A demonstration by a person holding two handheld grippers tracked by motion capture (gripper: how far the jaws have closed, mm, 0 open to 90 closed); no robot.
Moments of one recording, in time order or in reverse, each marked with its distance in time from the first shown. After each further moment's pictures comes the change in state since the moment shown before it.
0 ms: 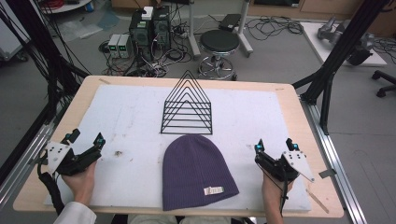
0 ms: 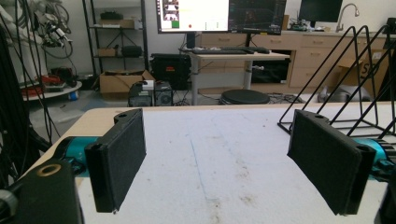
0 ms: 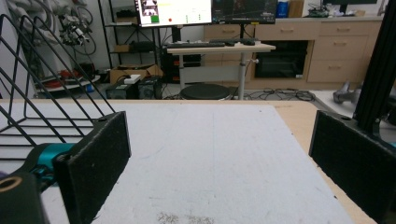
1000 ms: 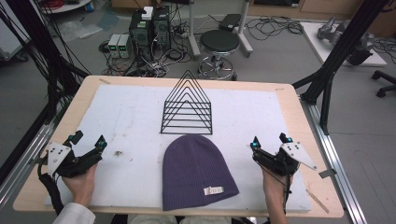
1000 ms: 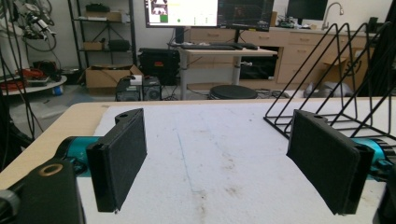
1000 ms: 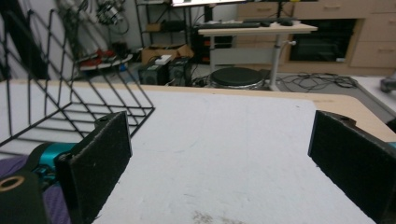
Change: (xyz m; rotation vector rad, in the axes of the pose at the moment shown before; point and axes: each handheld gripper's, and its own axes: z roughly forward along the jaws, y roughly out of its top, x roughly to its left) left arm -0.003 -0.001 -0.003 0.024 -0.057 -0.024; right arm 0.008 0.025 0.009 0.105 0.145 -0.011
